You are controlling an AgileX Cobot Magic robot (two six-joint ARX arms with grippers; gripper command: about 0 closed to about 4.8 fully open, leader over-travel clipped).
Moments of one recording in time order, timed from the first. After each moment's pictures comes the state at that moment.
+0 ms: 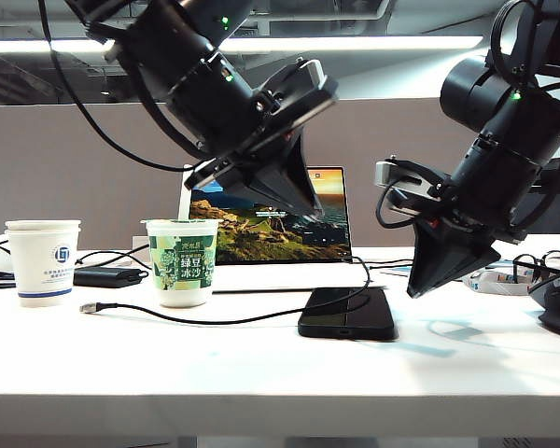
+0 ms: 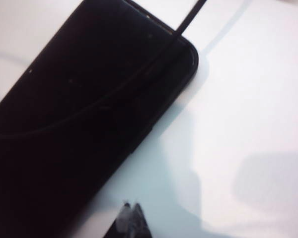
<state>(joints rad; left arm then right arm) -0.69 1.67 1.12 -0.17 0.28 -0.13 0.32 1.71 1.01 -0.29 -0.29 -0.06</state>
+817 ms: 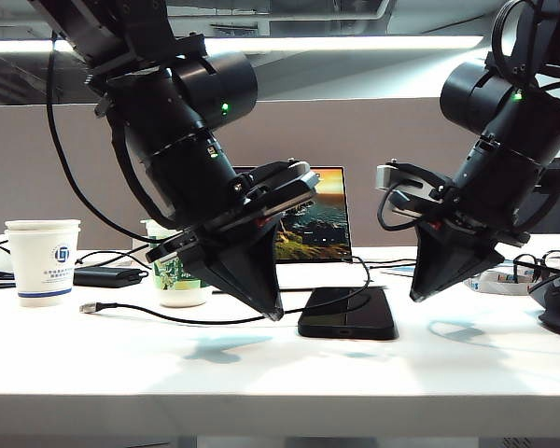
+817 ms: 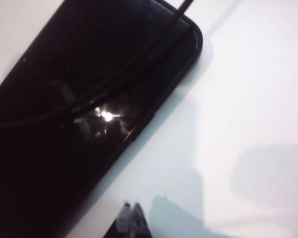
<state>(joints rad) -0.67 1.78 1.12 -0.38 0.27 -0.15 0.32 1.71 1.01 -0.31 -0.29 -0.06</state>
